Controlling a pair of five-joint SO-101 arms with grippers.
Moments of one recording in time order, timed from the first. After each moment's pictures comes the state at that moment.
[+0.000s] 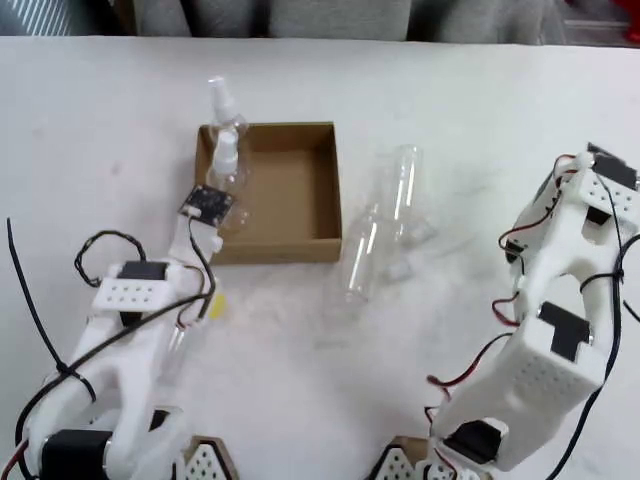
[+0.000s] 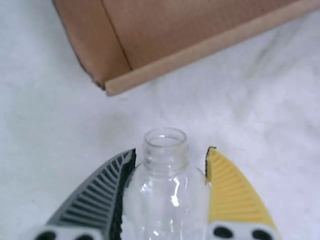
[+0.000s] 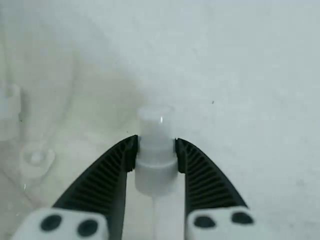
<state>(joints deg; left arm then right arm) -4.1 -24.5 61.2 48.8 -17.0 24.8 18.7 -10.1 89.5 -2.6</state>
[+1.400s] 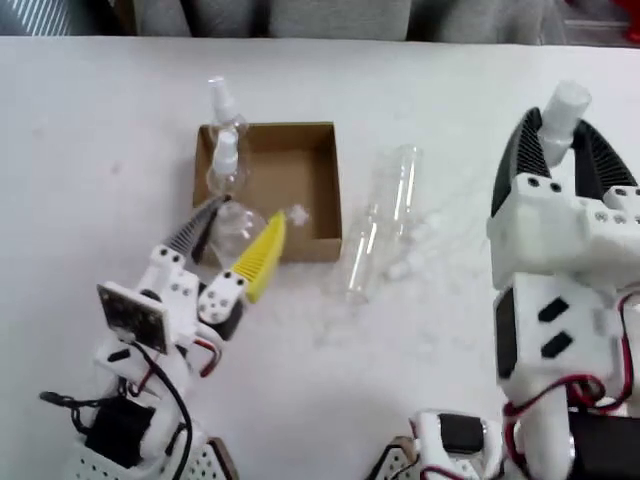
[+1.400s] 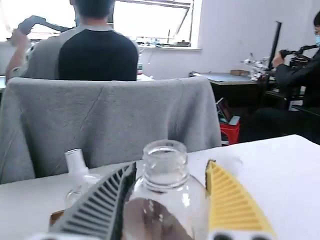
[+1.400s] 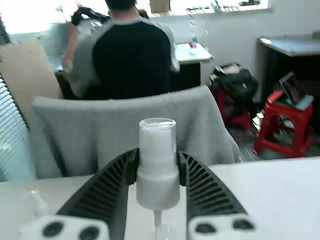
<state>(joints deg) 20.4 -101.1 78.9 29.5 3.4 0.3 -51.1 -10.9 72.0 -2.6</state>
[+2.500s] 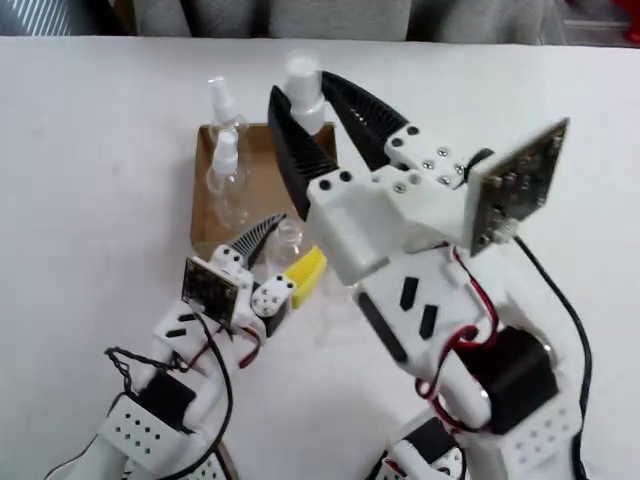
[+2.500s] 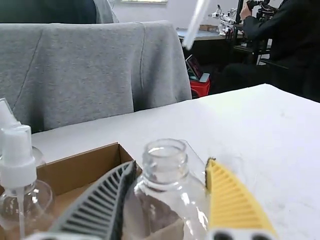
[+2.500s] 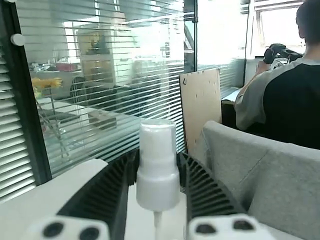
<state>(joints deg) 25.9 -83.8 92.0 7.4 3.4 -37.6 -48.1 7.7 41.8 -2.6</state>
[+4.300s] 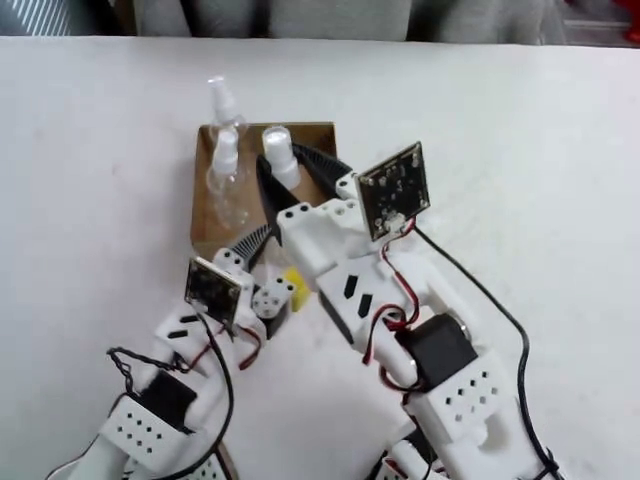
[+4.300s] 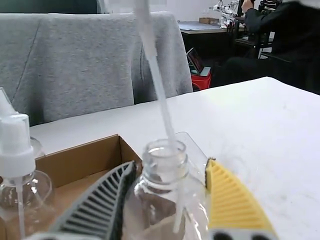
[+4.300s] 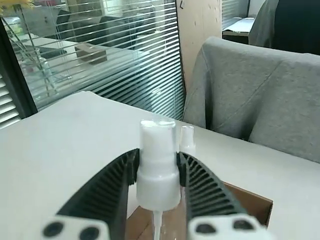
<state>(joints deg) 25.5 -83.8 93.5 7.3 3.4 -37.7 -55.2 42.7 27.4 -2.6</state>
